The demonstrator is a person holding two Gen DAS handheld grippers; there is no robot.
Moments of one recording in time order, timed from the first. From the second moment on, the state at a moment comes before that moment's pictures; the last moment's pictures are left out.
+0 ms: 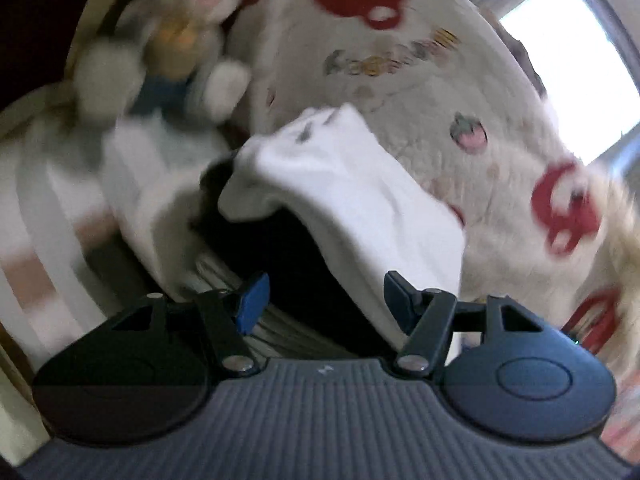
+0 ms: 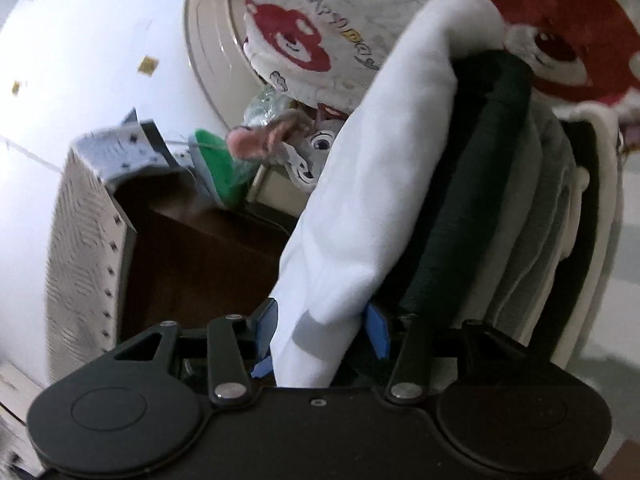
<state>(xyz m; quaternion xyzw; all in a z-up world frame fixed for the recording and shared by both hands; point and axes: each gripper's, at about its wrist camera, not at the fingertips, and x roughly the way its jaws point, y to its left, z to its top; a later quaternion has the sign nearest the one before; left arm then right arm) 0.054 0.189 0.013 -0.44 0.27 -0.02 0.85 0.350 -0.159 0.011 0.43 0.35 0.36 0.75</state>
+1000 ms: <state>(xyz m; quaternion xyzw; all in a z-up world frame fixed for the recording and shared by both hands) 0.083 0.141 0.042 0.01 0.19 0.25 0.95 0.333 -0.133 0.006 0.40 0.37 0.38 0.75</state>
